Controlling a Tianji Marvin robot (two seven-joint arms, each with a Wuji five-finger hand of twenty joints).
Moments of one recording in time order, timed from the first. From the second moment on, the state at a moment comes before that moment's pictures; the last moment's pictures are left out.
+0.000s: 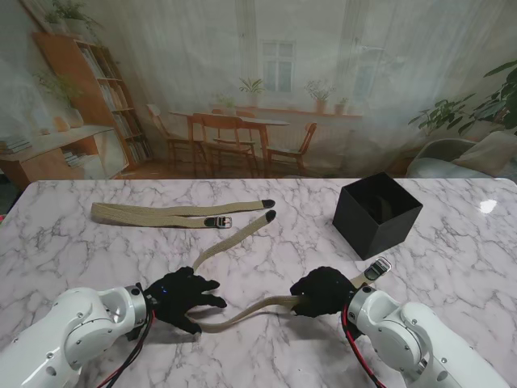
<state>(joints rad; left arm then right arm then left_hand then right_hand) 1.63 -0.97 -1.25 -1.67 1.12 -0.53 -0.36 -1.63 -1.02 1.17 -1.66 -0.90 -0.26 0.20 0.83 -0.29 0.10 0.01 0.40 -0.05 0.11 0.35 0.33 0.13 0.07 0.19 0.34 0.17 0.15 0.38 0.05 0.24 0.33 0.46 0.59 -0.45 0.82 -0.25 0.90 -0.02 0.94 0.24 1.41 0.02 0.61 0.44 1.15 0.04 0.44 0.44 0.43 0.26 1.14 0.33</state>
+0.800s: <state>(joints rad) 1.66 -0.98 -1.33 -1.69 1.33 -0.48 -0.36 -1.65 -1.03 1.20 -1.65 -0.91 -0.27 0.20 1.03 -0.29 0.08 0.00 0.70 -0.08 0.73 0.69 0.57 -0.04 0.12 0.31 0.44 0.12 0.22 0.47 0.05 0.23 0.59 0.48 0.54 -0.57 0.89 -0.26 0.90 -0.06 0.97 0.24 1.41 0.00 0.61 0.44 1.15 0.04 0.44 0.44 0.43 0.26 1.13 0.33</state>
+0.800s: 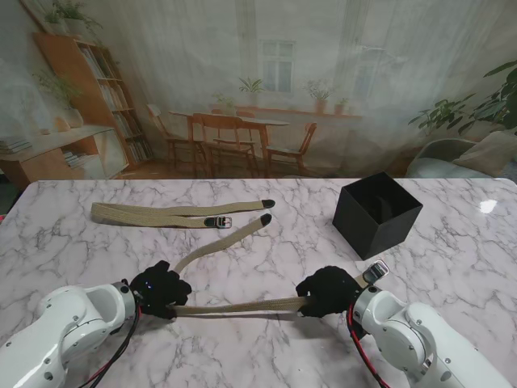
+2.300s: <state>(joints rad) 1.77 -0.98 -1.46 -1.70 1.50 -0.37 -0.29 -1.68 -1.01 1.22 -1.55 -1.37 -0.11 -0.07 1.04 -0.27 0.08 0.00 0.71 -0.03 0.72 0.76 0.61 0.05 0.22 0.36 0.45 0.11 0.23 0.49 0.04 0.23 0.60 0.46 0.51 -0.65 0.91 -0.27 0.81 -0.23 1.04 0.36 1.27 -0.05 0.64 0.49 1.09 0.02 0.45 0.46 0.42 0.27 1.12 0.35</state>
